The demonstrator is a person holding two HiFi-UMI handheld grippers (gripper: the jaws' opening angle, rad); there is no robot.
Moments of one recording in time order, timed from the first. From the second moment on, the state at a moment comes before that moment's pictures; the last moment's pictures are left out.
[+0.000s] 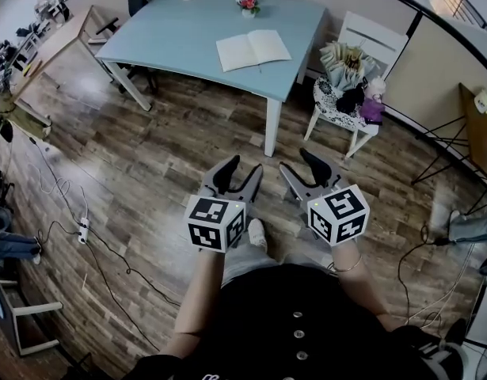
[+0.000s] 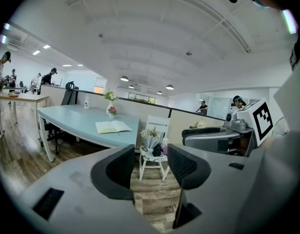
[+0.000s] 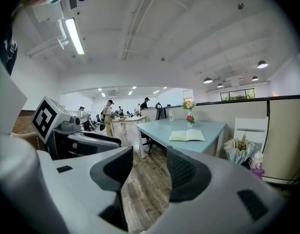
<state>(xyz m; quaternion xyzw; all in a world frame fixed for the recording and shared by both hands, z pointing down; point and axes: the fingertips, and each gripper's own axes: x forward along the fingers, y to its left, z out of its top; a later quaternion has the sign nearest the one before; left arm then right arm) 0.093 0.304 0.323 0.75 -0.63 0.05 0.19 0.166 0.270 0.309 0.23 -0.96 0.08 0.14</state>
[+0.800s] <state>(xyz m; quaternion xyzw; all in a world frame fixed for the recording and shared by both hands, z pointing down) -0.002 0.222 0.327 0.76 -0.62 0.05 0.19 0.084 0.185 0.317 0.24 -0.95 0.08 0.15</state>
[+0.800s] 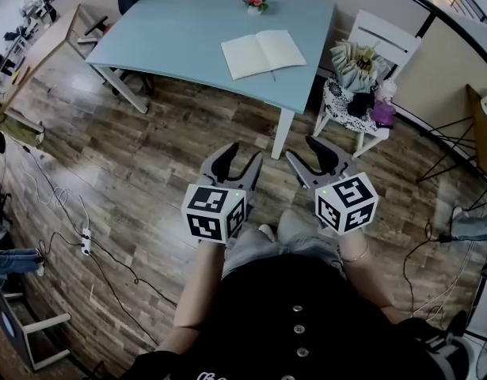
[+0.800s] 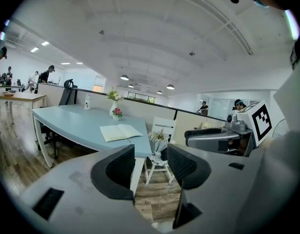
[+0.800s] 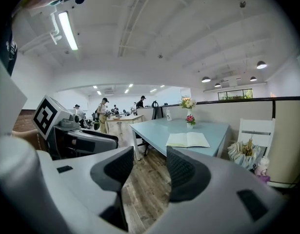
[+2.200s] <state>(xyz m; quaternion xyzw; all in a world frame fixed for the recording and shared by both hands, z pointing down) -0.108 0.005 0.317 0.72 -0.67 0.03 0.19 -0.041 -0.046 0.306 0.16 -0.97 0.06 0.14</state>
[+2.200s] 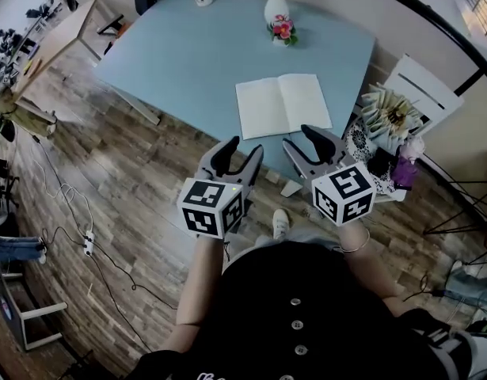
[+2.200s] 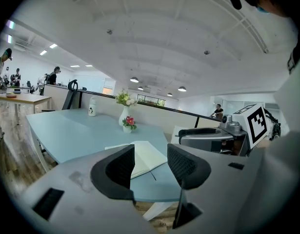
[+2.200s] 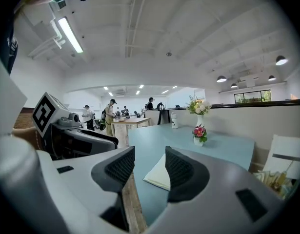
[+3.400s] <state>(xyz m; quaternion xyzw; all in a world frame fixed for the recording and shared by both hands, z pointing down) -0.126 -0.066 0.372 0.71 -0.66 0.01 0.27 -0.057 -0.120 0.349 0.14 -0.97 0.06 0.20</state>
